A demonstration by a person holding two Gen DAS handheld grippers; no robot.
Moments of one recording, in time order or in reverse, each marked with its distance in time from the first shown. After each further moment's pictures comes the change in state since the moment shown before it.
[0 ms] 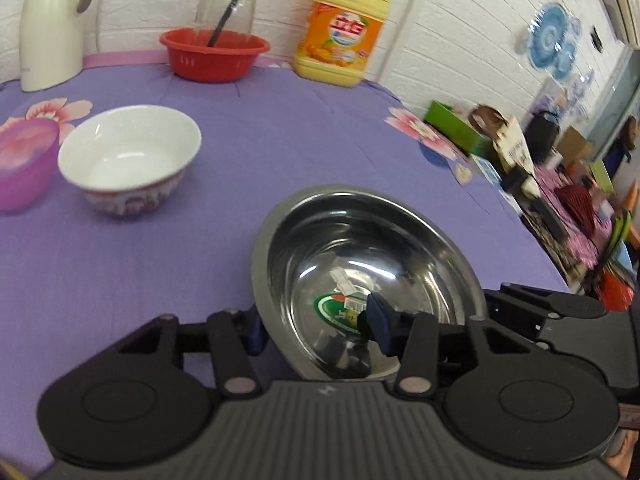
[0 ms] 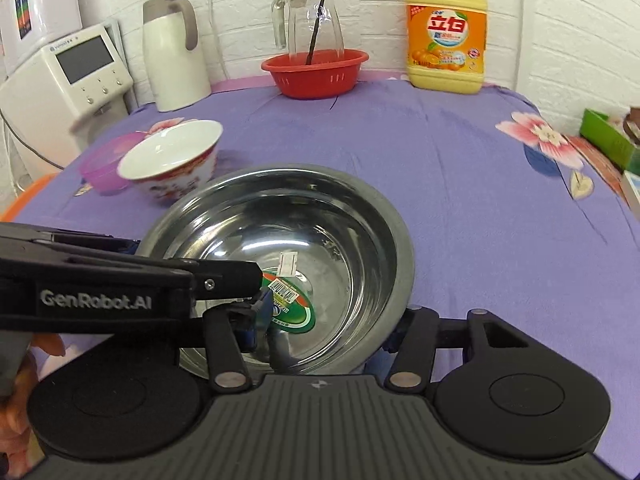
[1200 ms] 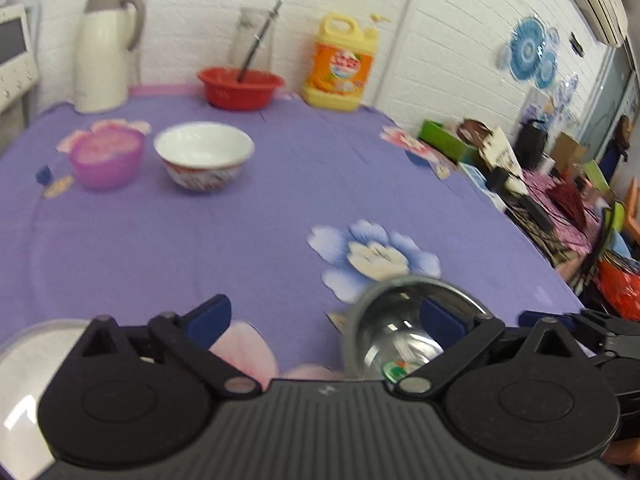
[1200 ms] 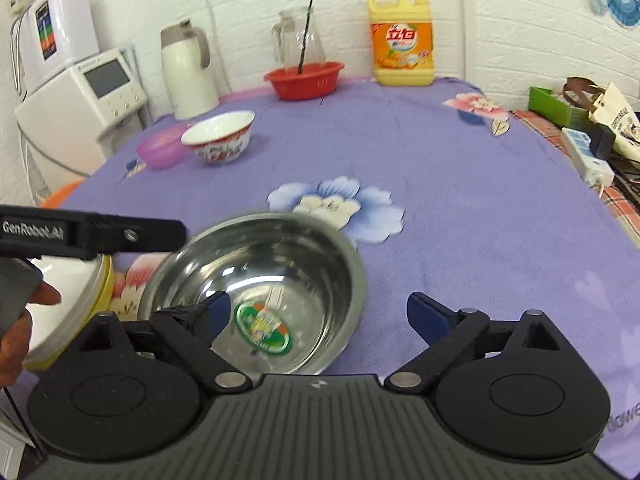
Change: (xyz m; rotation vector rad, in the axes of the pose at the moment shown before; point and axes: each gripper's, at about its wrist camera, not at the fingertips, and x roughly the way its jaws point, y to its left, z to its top) left arm -0.108 0.005 -0.055 0.023 -0.131 0.063; right arm -0.117 0.025 -0.085 0.085 -0.067 -0.045
